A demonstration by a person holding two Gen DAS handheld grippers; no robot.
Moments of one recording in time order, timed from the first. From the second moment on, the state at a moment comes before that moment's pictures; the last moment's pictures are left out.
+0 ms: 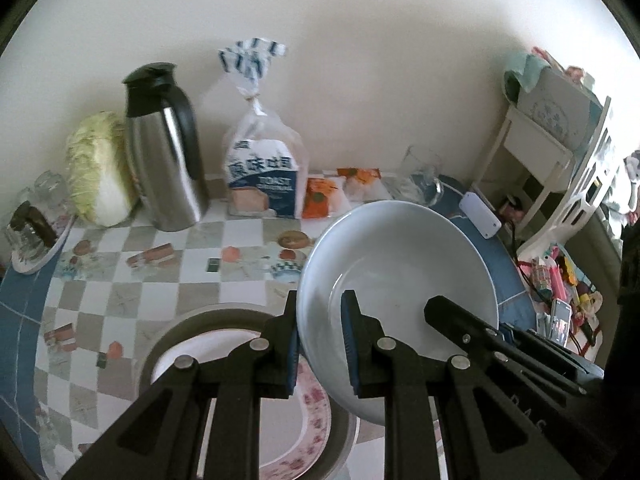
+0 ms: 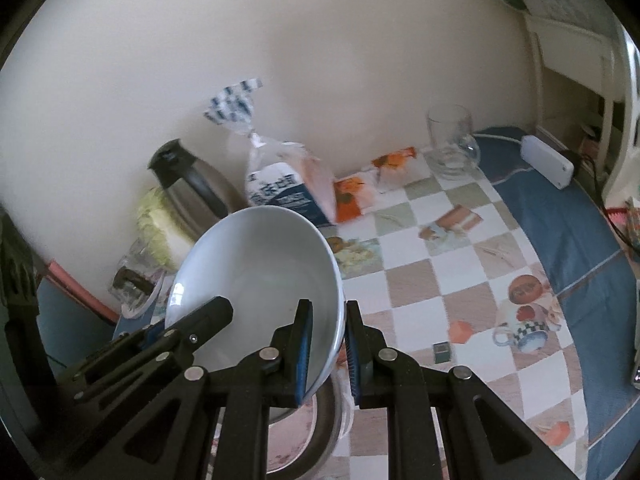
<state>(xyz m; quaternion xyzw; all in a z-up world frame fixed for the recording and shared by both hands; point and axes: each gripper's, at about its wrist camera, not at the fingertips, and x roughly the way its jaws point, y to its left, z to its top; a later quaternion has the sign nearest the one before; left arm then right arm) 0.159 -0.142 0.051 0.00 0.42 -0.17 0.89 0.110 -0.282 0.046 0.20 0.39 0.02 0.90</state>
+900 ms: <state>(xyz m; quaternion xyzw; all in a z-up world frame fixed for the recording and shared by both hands) 0.139 -0.022 0.038 -0.06 0.44 -0.10 0.89 0.112 -0.165 0.037 0.14 0.43 0.09 0.89</state>
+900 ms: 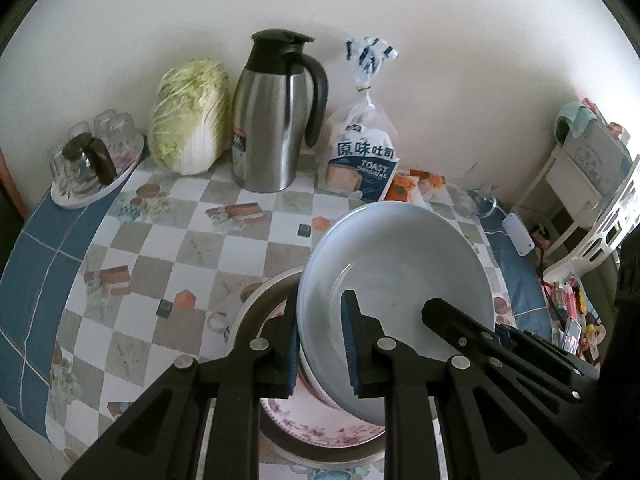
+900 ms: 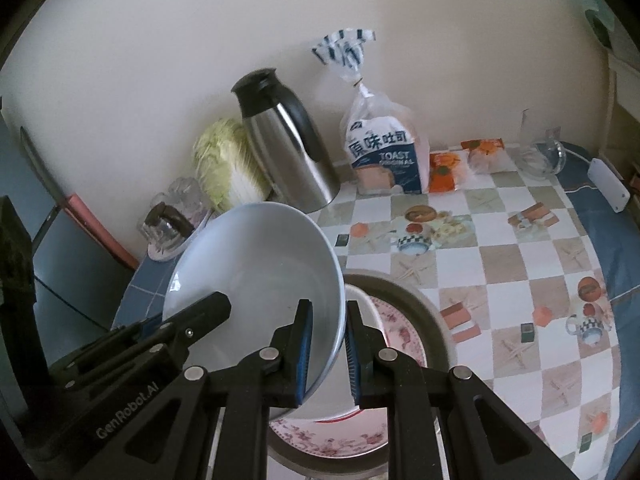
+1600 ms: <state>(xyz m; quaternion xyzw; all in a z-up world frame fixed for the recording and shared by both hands) 0.149 -0.032 -0.001 -0.04 0.50 -0.10 0.86 0.124 -0.163 0.005 0.11 0.47 0.07 0.87</state>
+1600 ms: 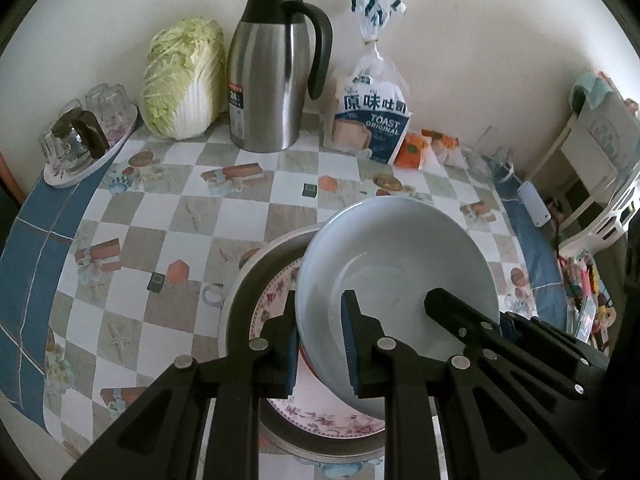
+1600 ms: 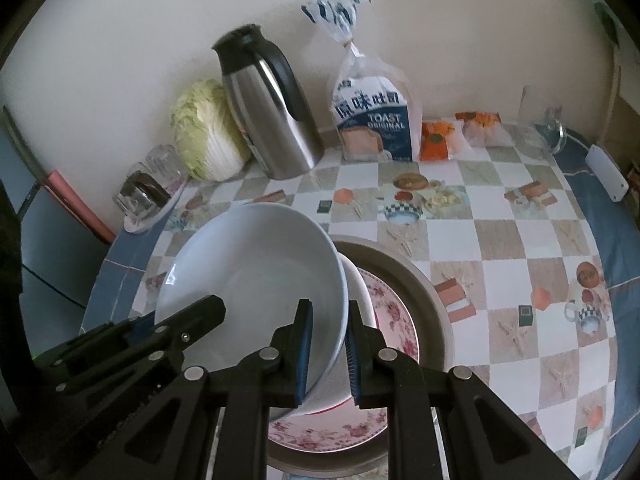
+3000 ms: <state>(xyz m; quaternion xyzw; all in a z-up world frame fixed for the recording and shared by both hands) 0.155 -0.027 -0.007 -0.06 0.49 -0.09 0.86 0.126 -0.164 0.001 0.11 0.48 0.06 0.87</state>
